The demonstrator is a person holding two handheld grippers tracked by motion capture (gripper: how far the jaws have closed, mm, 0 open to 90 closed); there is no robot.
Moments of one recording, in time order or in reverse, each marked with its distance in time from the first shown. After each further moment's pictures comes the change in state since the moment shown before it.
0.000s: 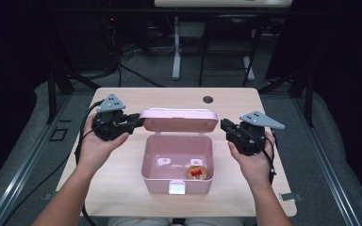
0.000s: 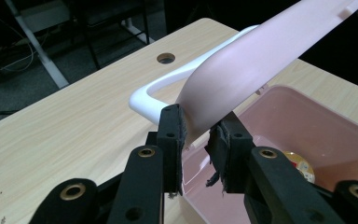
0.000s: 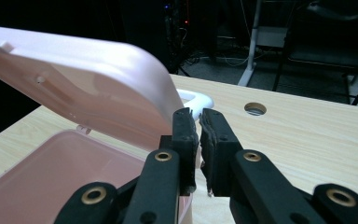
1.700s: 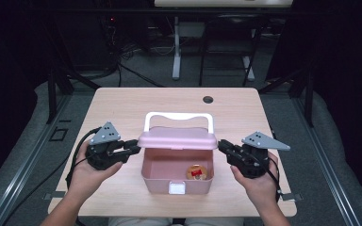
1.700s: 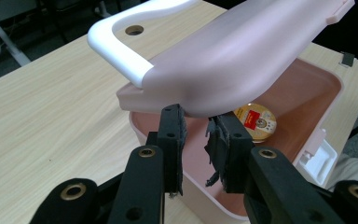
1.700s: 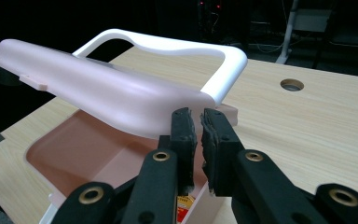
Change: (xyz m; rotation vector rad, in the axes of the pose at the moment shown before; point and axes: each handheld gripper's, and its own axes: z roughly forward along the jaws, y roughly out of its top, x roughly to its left) left arm -0.028 -0.052 -0.021 0.038 -0.086 0.041; right arm 0.013 -0.033 -0.034 0.050 0.131 -0.005
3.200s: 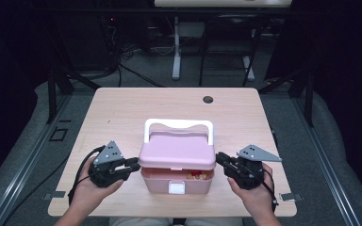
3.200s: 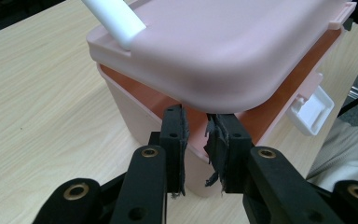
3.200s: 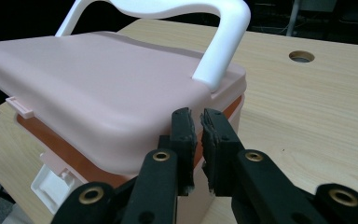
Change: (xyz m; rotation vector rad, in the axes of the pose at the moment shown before) left arm -0.016 -0.042 0.011 0.058 -0.022 0.005; right arm 0.003 -0.036 0.008 0.061 0.003 0.003
